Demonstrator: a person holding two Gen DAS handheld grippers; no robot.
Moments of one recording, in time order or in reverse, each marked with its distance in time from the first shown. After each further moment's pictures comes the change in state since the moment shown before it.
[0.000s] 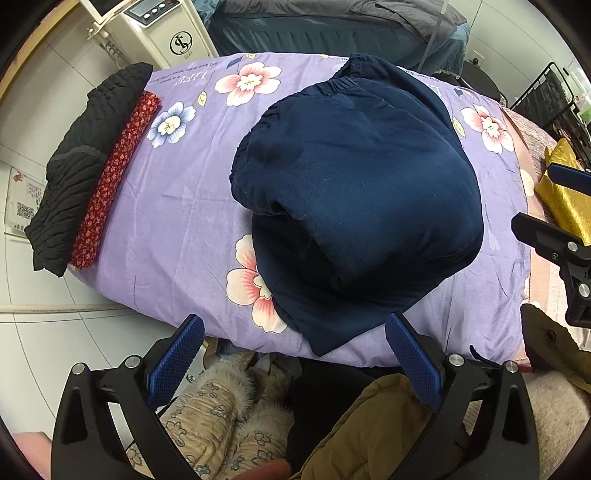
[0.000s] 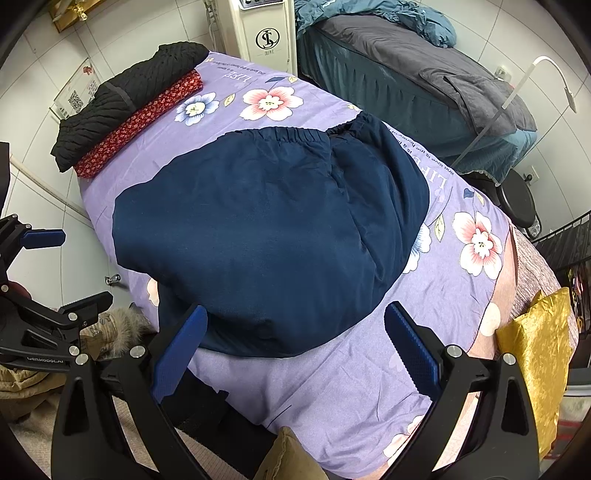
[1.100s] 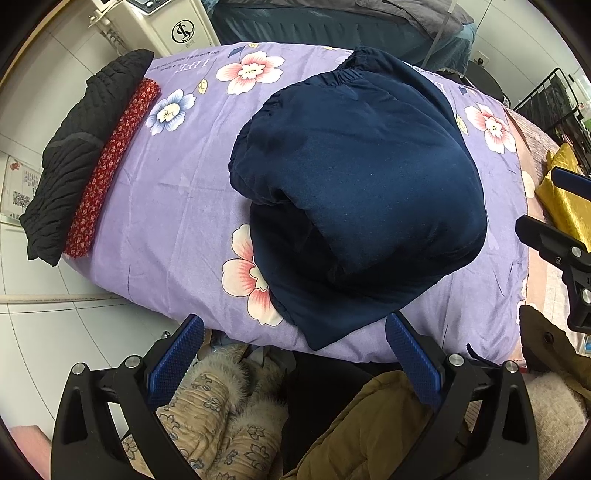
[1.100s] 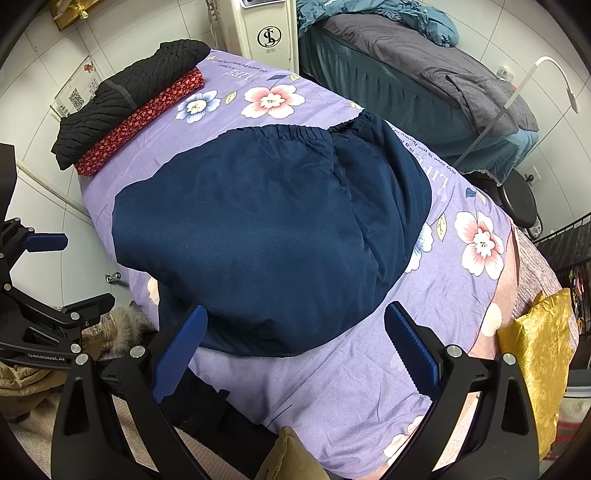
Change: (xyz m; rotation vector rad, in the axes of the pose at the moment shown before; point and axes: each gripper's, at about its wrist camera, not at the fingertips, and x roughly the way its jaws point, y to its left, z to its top) left arm 0.006 0.004 0.001 -0.026 0.031 -0.016; right arm 0.003 0.002 0.000 -0.002 0.004 0.000
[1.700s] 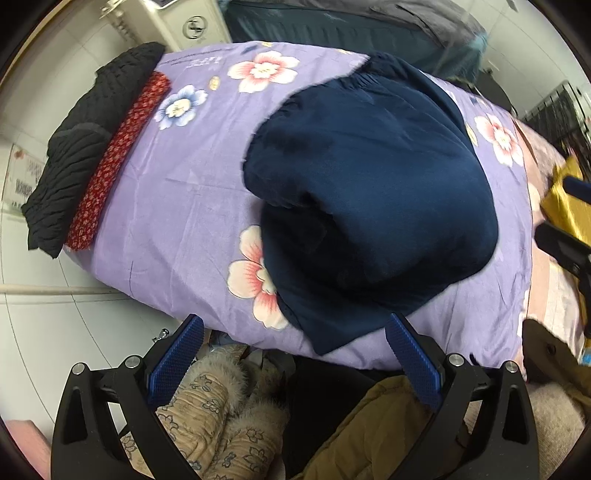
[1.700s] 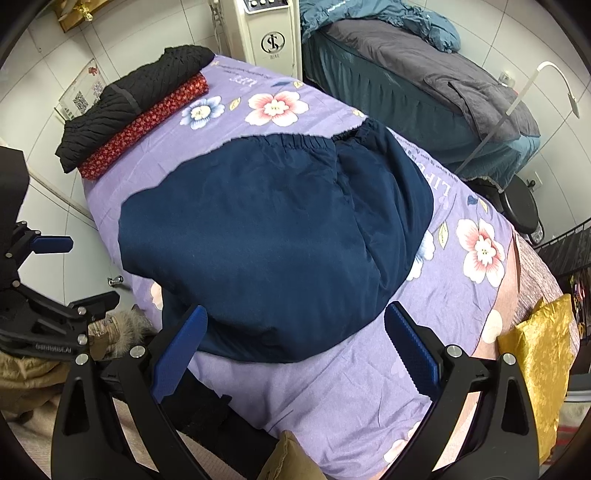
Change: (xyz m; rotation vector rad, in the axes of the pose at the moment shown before) left arm 0.005 0.021 0.001 -0.070 -0.022 0.000; right arm -0.007 0.002 0.007 -0.015 -0.039 0.025
